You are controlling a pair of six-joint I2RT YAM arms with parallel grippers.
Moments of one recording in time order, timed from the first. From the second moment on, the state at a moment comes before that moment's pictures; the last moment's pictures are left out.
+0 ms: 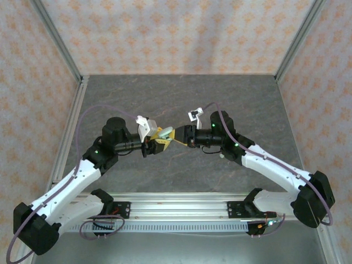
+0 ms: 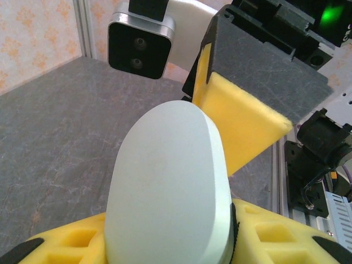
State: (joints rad) left arm -0.48 0.93 0.73 -0.10 0.68 0.08; right arm 0.72 1.17 0.83 0.07 -0.67 1.05
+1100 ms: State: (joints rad) left arm -0.42 0.92 0.62 0.13 0.69 -0.09; right arm 0.72 1.23 0.67 0.63 -0.53 1.47
